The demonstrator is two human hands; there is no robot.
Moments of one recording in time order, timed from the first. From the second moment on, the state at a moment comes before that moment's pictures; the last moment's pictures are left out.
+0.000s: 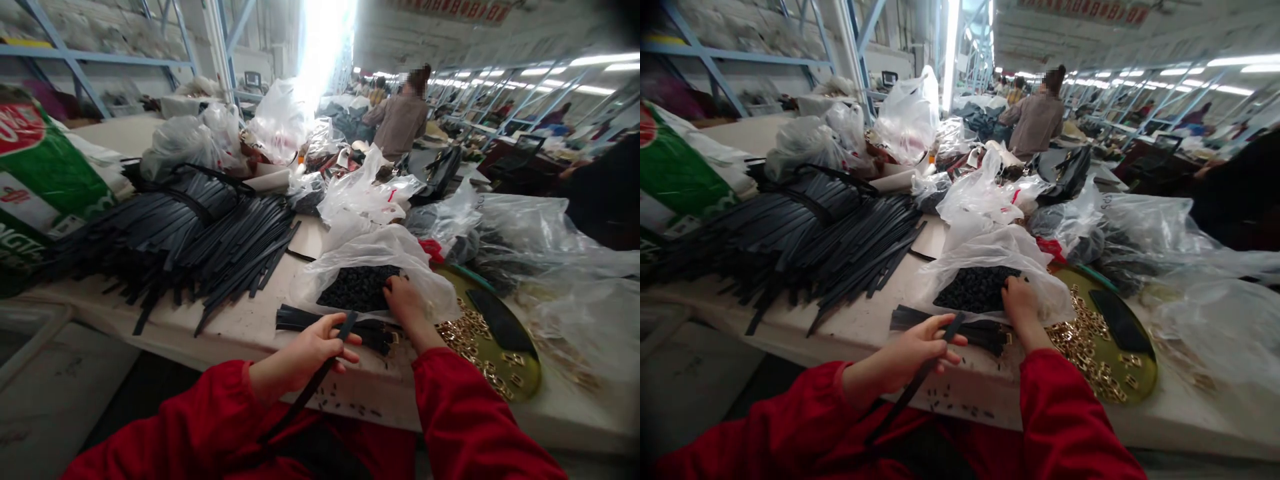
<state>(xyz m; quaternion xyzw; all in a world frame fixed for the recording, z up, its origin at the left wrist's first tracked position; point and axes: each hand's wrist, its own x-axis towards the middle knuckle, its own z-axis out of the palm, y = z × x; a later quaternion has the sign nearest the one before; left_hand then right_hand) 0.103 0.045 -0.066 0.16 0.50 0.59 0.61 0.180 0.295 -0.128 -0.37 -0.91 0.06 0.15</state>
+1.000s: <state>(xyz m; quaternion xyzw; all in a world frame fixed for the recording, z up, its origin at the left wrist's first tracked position) 0.096 0.087 -0.062 0.36 0.62 0.45 0.53 0.226 0.185 -0.084 -0.38 -0.34 0.83 0.22</state>
